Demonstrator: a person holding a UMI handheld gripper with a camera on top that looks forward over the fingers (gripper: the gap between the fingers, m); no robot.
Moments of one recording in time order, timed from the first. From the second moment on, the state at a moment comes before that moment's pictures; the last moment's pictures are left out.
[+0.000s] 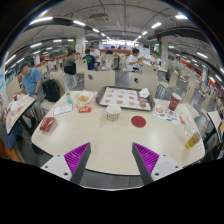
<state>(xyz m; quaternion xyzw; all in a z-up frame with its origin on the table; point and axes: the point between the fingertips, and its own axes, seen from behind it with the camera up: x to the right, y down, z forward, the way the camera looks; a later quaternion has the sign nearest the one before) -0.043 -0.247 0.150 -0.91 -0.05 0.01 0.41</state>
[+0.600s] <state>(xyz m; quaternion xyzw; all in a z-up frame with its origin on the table) 0.186 -0.255 0.096 -0.92 0.02 -0.03 0.40</state>
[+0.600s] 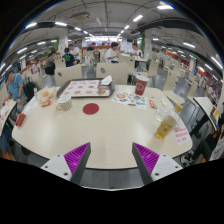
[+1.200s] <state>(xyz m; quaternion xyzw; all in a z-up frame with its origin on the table) 0.407 -0.174 0.031 -0.89 0.02 -0.04 0.45</state>
